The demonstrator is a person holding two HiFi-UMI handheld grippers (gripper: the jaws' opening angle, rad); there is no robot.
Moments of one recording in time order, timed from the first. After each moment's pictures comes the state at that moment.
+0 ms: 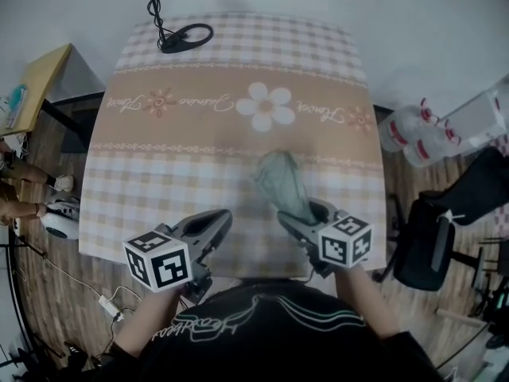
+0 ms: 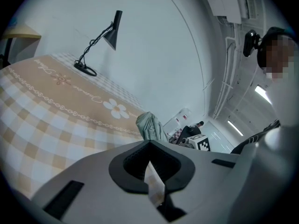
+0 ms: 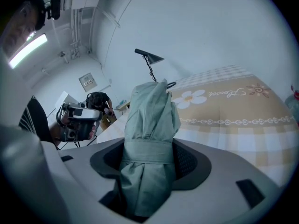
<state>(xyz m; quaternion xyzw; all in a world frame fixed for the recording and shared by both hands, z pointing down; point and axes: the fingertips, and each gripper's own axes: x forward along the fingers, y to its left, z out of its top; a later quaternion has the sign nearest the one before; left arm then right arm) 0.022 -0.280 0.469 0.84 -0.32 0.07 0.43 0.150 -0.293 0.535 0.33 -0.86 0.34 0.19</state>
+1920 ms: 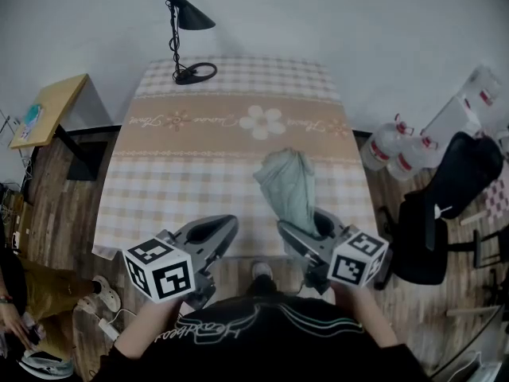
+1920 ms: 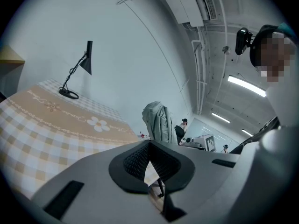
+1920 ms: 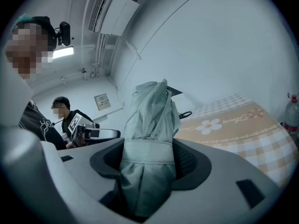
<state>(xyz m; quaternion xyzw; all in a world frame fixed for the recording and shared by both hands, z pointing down) -0.001 -0.156 0.362 0.91 -0.28 0.02 0.31 0.104 -0.162 0.380 0.35 -0.90 0.25 0.03</state>
